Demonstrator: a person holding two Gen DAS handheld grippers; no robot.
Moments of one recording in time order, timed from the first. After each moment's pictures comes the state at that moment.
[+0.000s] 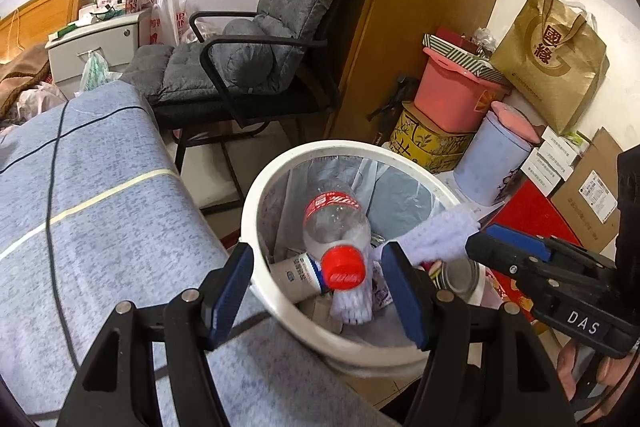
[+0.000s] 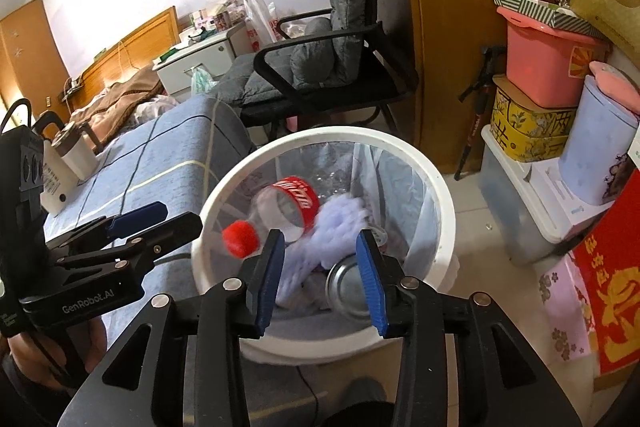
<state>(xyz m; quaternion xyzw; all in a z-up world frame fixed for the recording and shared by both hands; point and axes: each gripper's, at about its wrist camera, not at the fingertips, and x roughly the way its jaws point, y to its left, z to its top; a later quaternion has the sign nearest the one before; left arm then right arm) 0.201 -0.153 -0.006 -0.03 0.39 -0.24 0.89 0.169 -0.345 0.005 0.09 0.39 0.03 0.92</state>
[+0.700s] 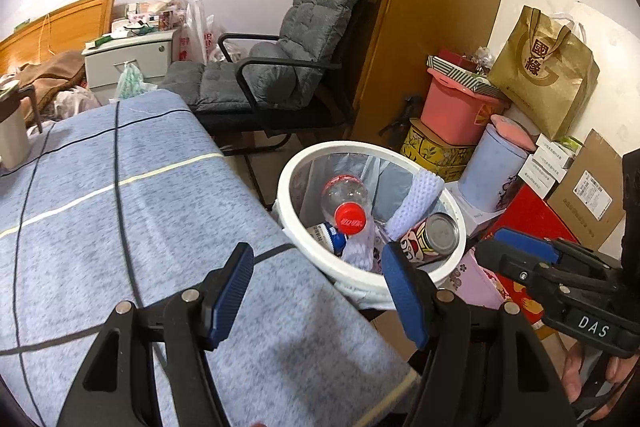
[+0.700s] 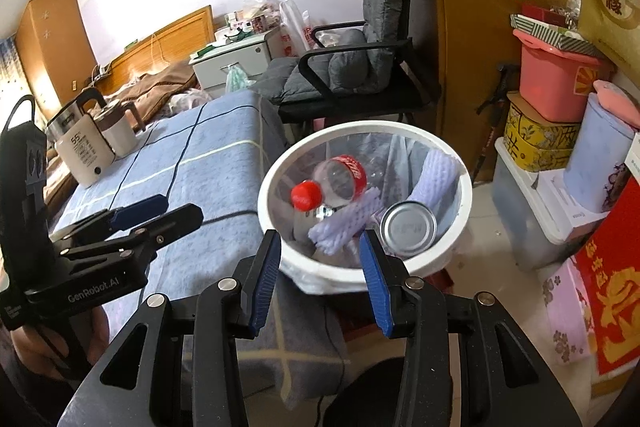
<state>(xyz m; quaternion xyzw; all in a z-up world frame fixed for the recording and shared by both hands) 0.130 -0.113 0.013 -0.03 0.35 -0.21 0.91 0.101 -0.309 0.025 0.06 0.37 0.07 0.92</state>
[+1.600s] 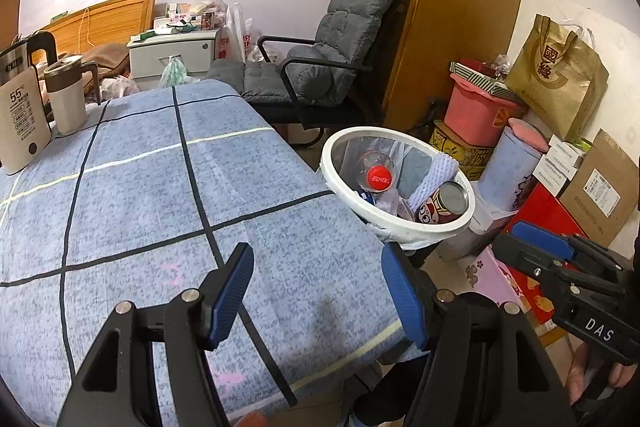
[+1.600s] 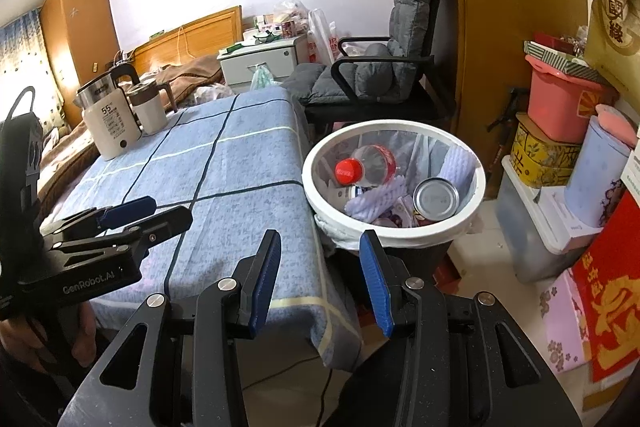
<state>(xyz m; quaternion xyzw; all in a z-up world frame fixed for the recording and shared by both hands) 0.062 -0.076 0.009 -0.04 0.34 -0.15 0.93 0.045 -0.277 0.025 0.03 0.34 0.09 0.94</state>
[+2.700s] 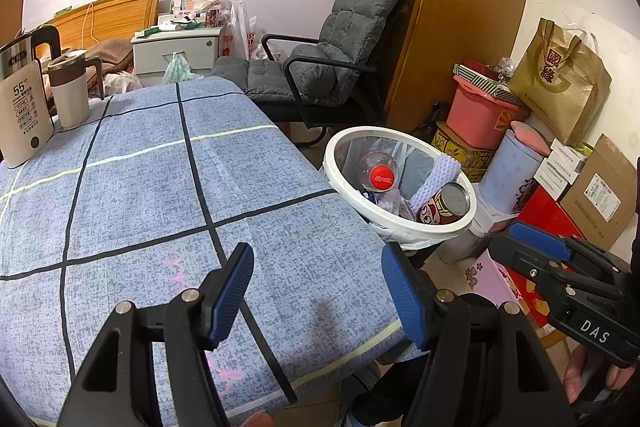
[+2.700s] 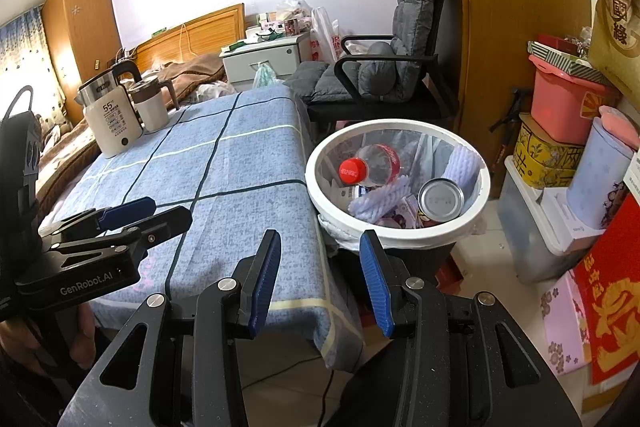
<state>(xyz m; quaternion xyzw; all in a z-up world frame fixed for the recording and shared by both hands) 0.063 -0.073 0.009 -0.05 0.35 -0.15 0.93 0.045 -0.273 0.021 0.03 0.34 0.10 0.93</state>
